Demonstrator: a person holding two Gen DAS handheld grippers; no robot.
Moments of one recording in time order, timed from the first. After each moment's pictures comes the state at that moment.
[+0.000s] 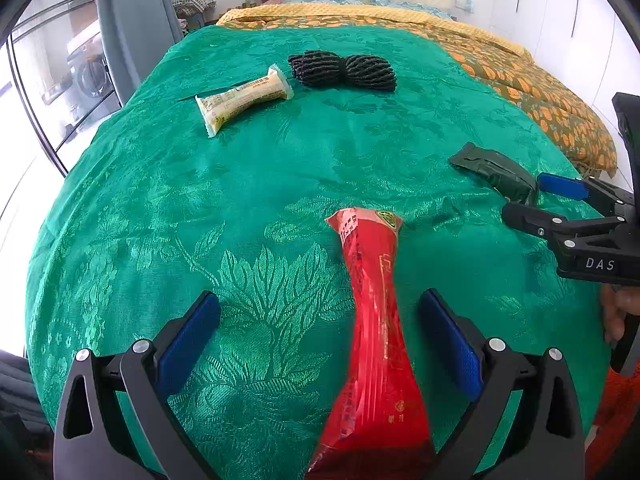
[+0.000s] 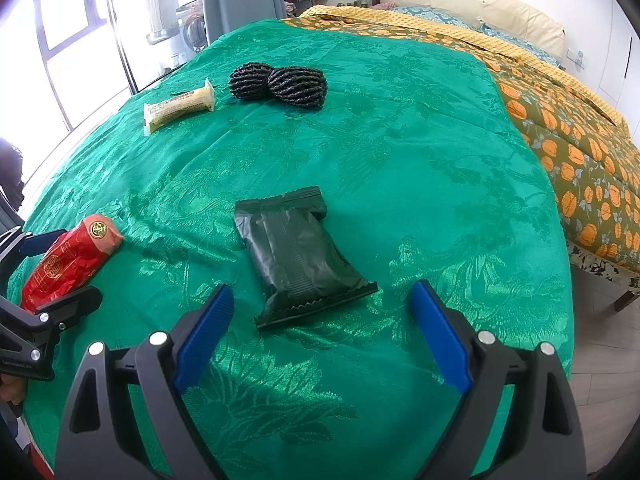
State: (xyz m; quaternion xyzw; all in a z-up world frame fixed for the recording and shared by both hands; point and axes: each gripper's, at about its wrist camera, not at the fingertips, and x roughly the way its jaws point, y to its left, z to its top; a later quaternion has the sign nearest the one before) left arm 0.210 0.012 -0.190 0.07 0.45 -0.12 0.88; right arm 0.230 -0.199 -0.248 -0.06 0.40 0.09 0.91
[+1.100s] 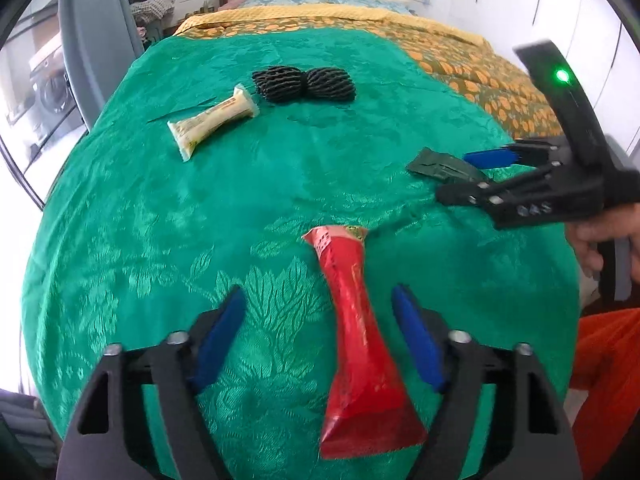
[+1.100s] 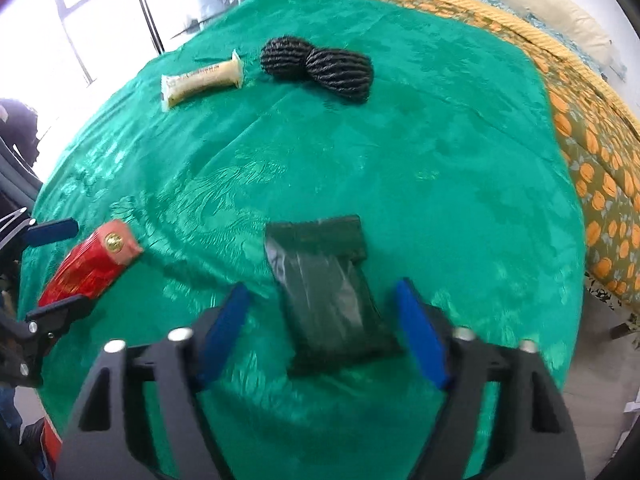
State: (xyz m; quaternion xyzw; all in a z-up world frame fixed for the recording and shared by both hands) left arm 0.211 0.013 -0.167 0.09 0.46 -0.19 0.86; right arm 0.271 -0.173 -0.233 -0.10 0.48 0.14 0.86
